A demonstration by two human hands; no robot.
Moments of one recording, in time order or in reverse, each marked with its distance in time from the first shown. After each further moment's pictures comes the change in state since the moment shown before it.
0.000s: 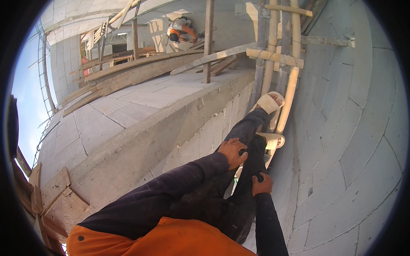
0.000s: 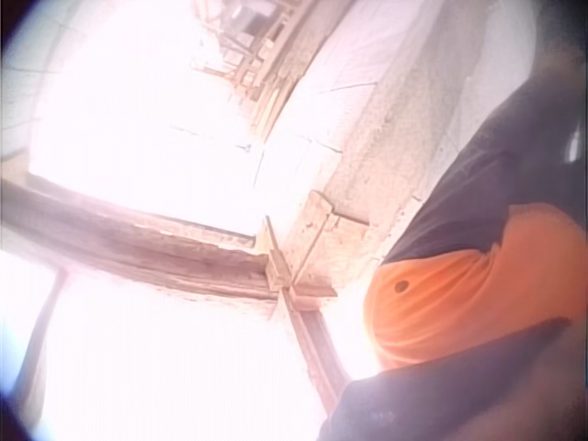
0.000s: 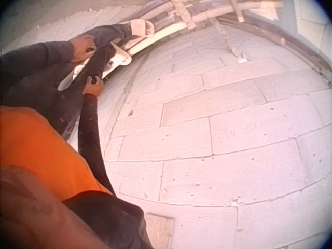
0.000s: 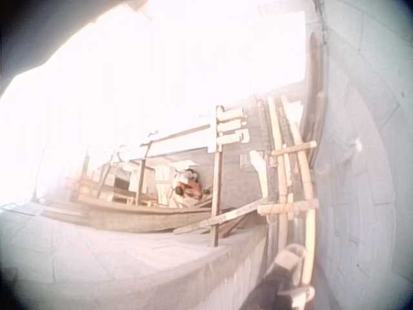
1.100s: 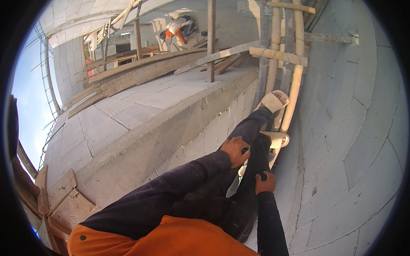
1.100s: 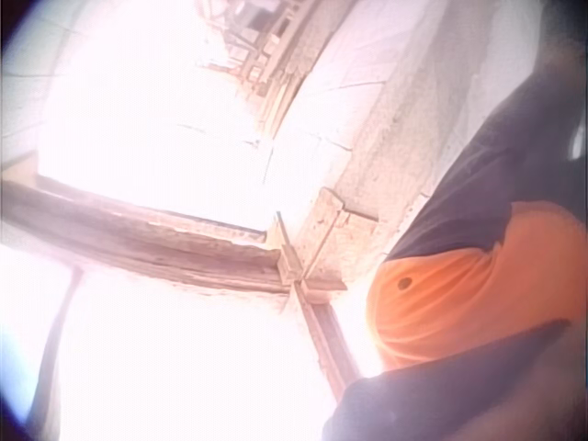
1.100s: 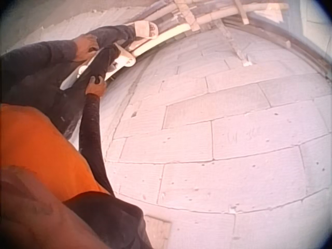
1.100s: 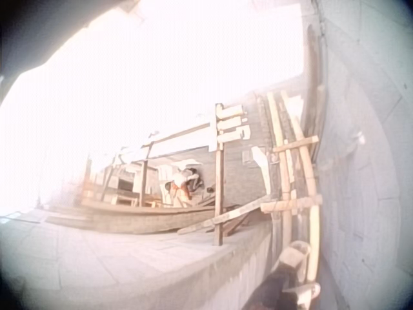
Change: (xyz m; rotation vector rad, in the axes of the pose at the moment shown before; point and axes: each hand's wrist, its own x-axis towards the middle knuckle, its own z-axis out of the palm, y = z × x) left_hand 0.006 0.000 -0.010 0.019 -0.013 0.001; right_hand 0.004 -0.009 -0.001 0.015 0.020 0.003
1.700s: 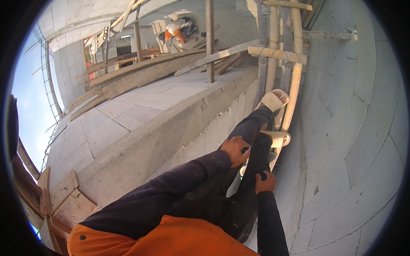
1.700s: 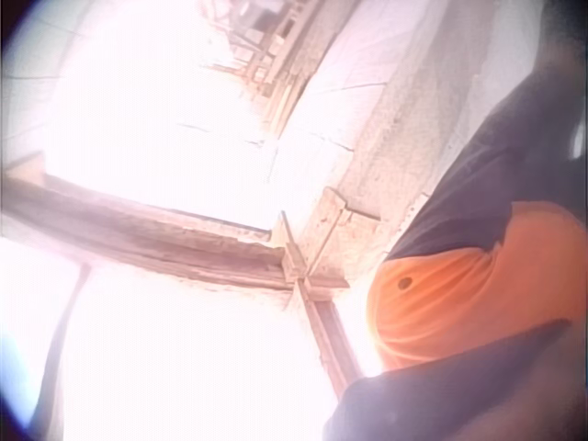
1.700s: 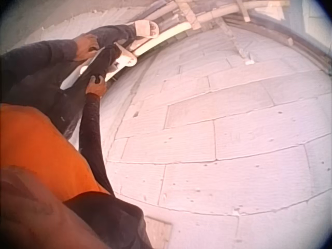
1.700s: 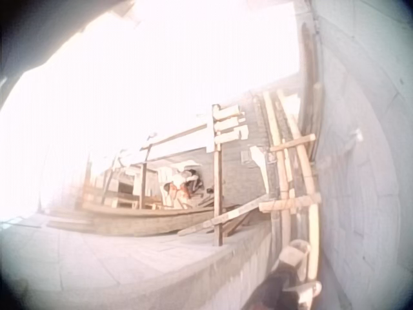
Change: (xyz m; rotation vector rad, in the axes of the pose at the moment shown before) left_hand 0.002 0.001 0.001 0.020 0.002 0.008; right_hand -0.001 0.006 0.006 0.033 0.013 -0.013
